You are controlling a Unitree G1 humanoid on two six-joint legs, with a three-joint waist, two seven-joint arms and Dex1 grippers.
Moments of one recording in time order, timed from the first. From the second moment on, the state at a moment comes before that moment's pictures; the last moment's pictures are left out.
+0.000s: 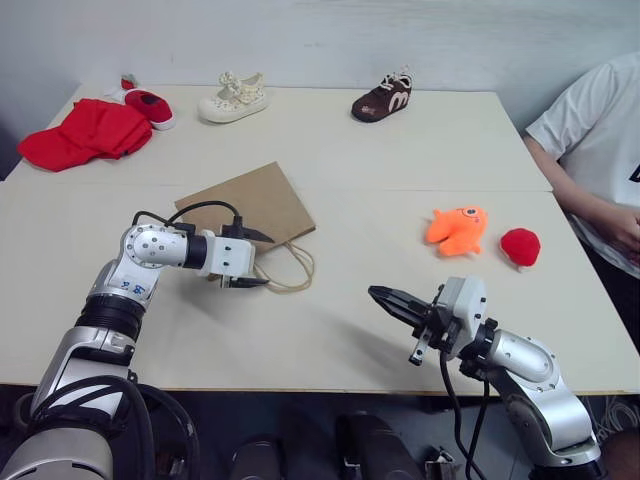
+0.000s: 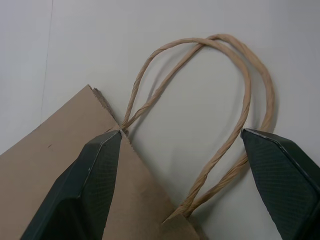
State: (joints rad) left arm -0.77 0.67 -0.21 0.69 0.12 -0.62 -1.06; right arm 0.03 -0.47 0.03 -0.45 0.42 0.14 0.77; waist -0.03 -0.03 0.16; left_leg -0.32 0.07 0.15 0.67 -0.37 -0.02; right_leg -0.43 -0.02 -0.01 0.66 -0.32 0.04
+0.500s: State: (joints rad) left arm -0.78 0.61 -0.21 0.71 0.05 -0.57 -1.12; right arm 0.04 -0.47 0.03 -0.45 0.42 0.14 0.76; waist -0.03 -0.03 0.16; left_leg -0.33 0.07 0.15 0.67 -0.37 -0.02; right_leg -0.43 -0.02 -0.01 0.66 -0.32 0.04
